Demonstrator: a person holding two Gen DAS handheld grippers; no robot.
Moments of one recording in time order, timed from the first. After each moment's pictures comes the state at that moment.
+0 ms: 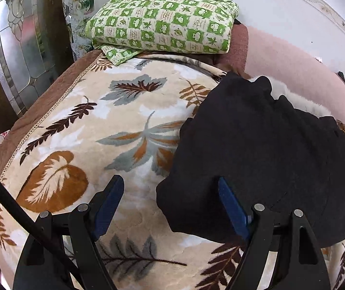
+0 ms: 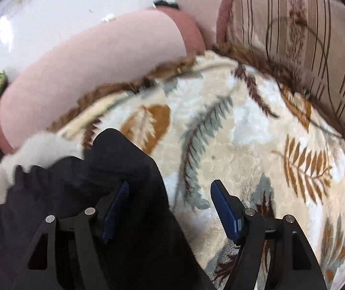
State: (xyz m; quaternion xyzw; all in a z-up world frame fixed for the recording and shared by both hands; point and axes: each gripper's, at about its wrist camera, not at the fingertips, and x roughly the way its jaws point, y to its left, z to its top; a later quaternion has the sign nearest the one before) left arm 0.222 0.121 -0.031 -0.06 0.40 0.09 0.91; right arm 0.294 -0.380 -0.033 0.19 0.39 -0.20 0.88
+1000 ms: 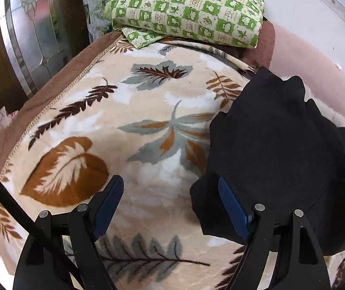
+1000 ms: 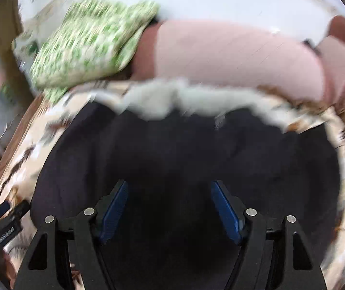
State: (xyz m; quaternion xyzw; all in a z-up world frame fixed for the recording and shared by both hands) left arm 0.228 0.158 -0.037 -0.10 0.44 0.12 0.89; right arm 0.297 -0.116 -0.032 0.03 0.44 0.06 0.89
